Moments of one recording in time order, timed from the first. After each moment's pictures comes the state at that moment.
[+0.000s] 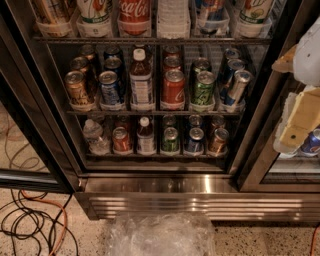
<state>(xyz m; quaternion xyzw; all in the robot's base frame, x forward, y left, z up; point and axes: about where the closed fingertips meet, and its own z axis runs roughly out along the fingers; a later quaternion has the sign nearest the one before) 0.438 -0.217 0.976 -0.60 0.78 -0.03 0.16</state>
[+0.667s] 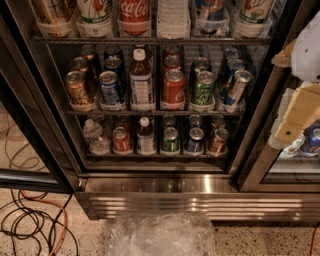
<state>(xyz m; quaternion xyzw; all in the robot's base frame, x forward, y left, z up) 0.442 -0.207 0.984 -0.60 0.78 -0.04 0.18</state>
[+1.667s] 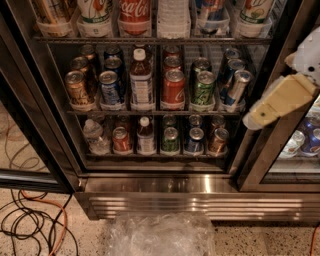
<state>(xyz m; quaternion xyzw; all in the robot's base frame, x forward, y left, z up) 0.464 -0.208 0.986 -0.44 0.86 0.01 0.27</state>
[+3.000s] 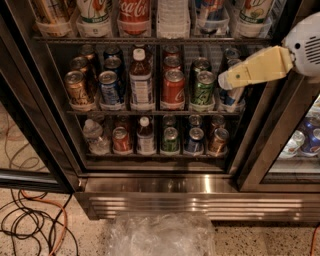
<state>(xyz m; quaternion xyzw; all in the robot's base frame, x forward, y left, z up) 0.507 -0.182 1.022 -0.29 0.85 0.09 0.43</state>
